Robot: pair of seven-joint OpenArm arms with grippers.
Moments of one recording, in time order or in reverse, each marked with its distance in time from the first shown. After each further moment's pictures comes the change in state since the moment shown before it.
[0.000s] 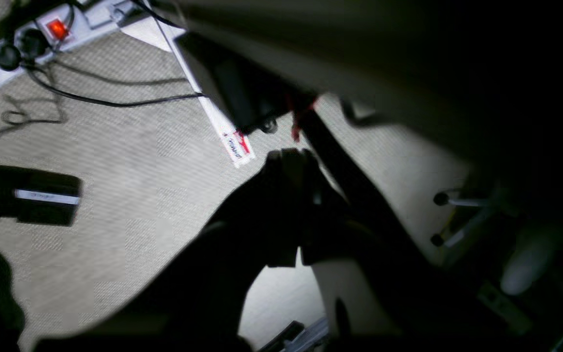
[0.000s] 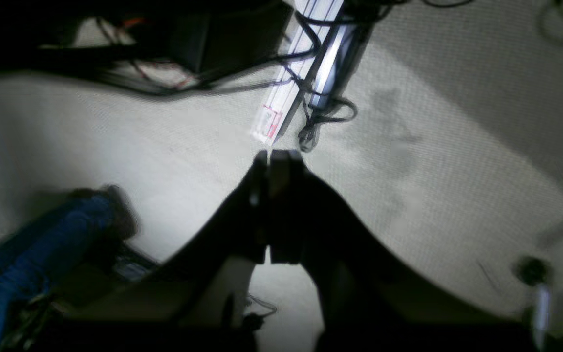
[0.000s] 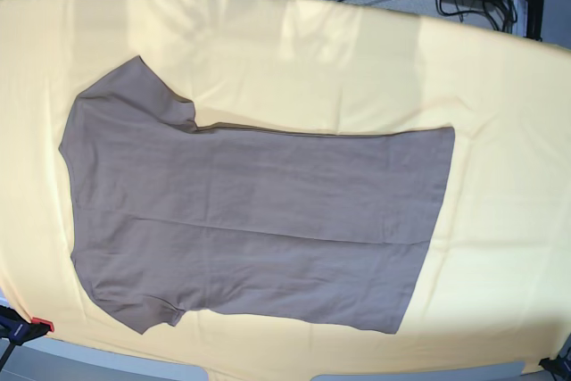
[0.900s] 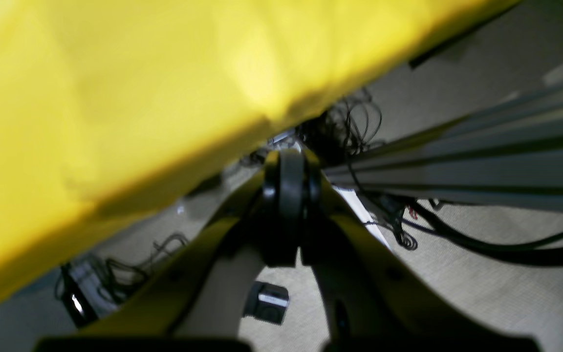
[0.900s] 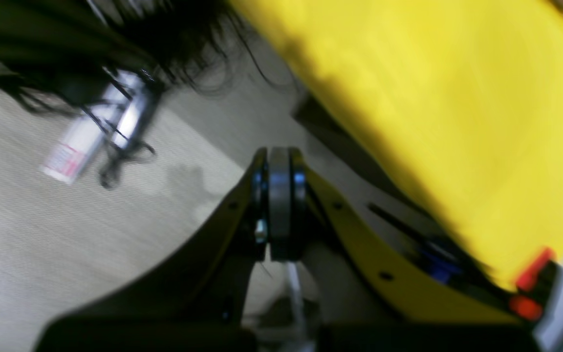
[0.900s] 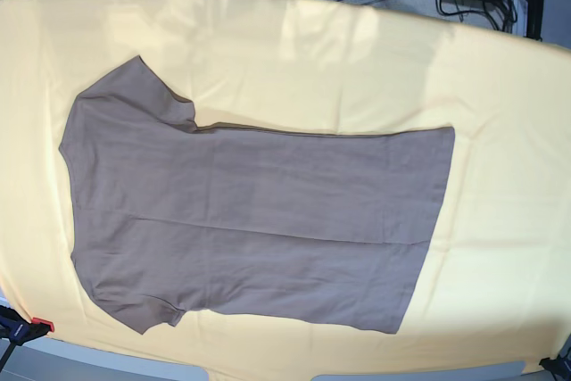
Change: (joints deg) left arm 31.8 -19.1 -30.7 70.3 -1.6 -1.9 3.7; right arm -32.9 11.6 1.4 62.8 -27.6 -28.8 -11.0
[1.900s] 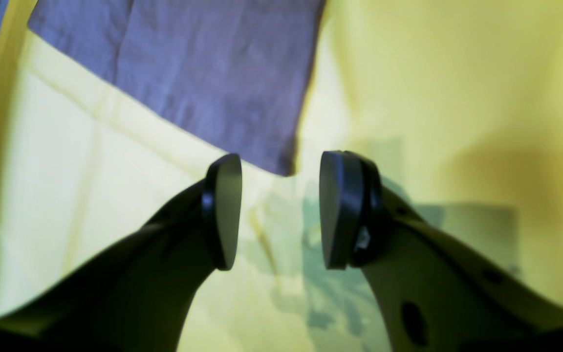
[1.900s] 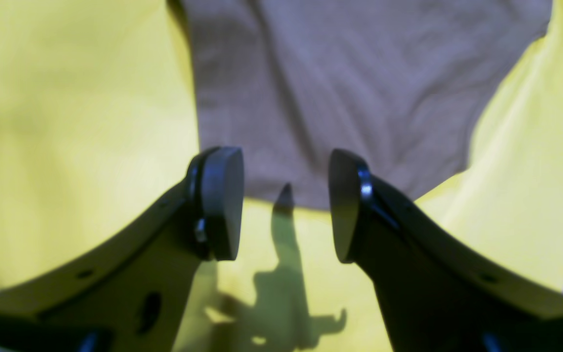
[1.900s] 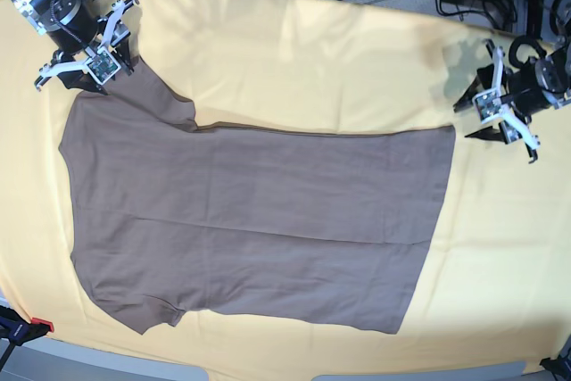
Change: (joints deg) left arm -45.6 -35.5 11.8 -30.2 8.2 -15.7 -19.6; right arm 33.3 1.7 20.2 -10.8 26.9 30.9 7.7
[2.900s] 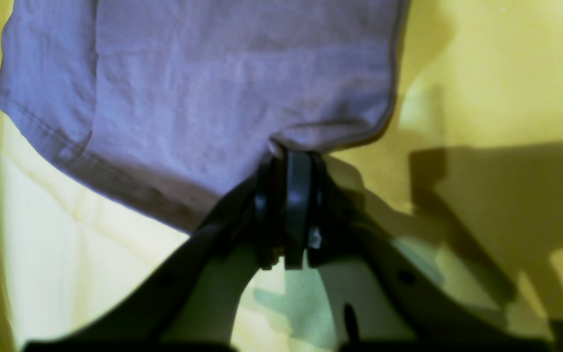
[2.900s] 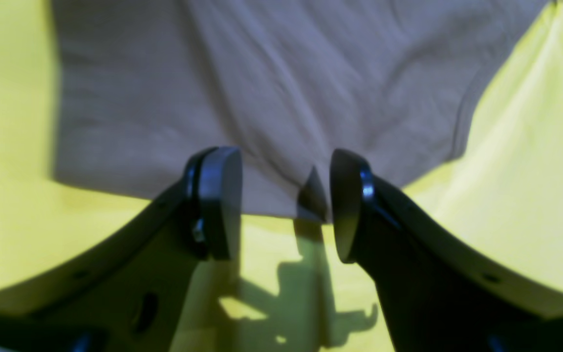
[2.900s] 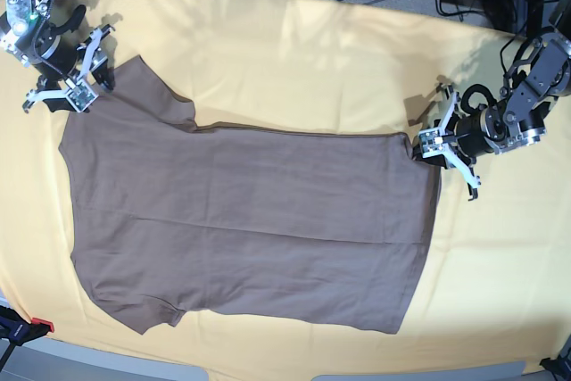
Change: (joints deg) left arm -36.9 8.0 37.9 -16.7 8.4 3.7 -2.7; right arm 11.0 5.7 -0.1 -16.0 3.4 3.5 3.0
